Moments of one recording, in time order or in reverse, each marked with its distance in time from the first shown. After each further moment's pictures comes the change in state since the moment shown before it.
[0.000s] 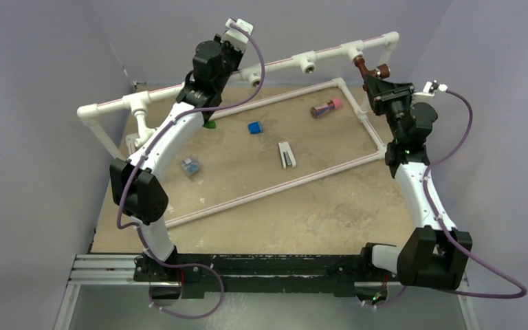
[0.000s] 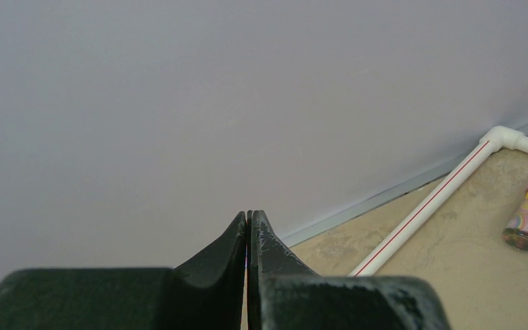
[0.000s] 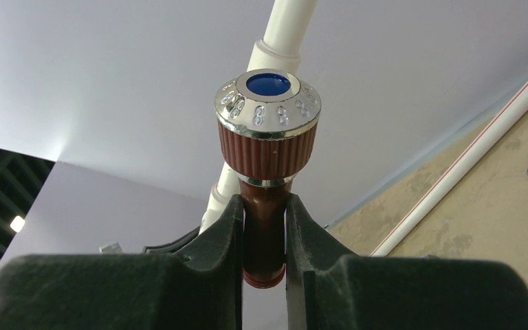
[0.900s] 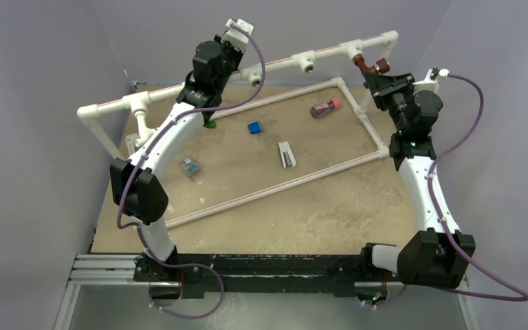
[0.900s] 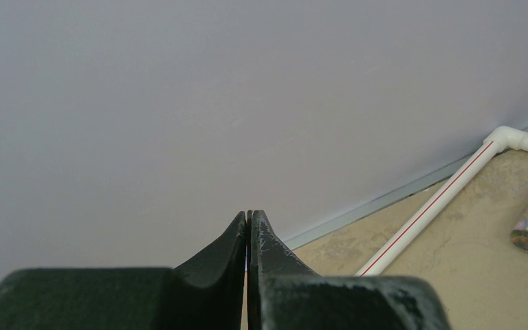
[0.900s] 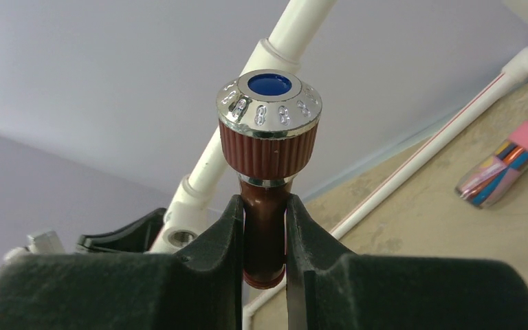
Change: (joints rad) left arm 0.000 0.000 -0.004 0.011 -0.010 0.013; right arm 0.009 0.010 0.126 -0.189 0.010 -0.221
